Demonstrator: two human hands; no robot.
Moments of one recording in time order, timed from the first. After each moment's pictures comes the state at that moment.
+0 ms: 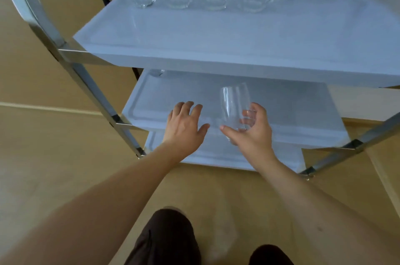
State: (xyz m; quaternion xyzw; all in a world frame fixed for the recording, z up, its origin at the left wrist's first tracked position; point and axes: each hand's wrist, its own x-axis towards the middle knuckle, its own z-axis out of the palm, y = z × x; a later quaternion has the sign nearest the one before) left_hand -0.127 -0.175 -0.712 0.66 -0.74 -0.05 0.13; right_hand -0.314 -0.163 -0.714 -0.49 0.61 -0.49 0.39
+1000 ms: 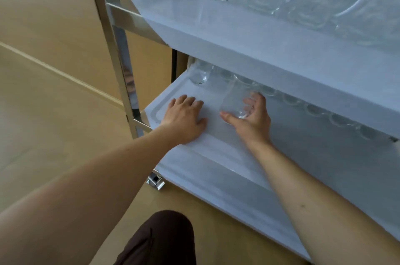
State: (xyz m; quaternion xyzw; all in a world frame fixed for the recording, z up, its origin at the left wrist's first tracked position) left_hand -0.021 -0.273 -0.772 0.74 -0.66 -0.03 0.14; right_hand -0.207 -0.330 -0.759 -0.65 0.53 -0.44 0.32
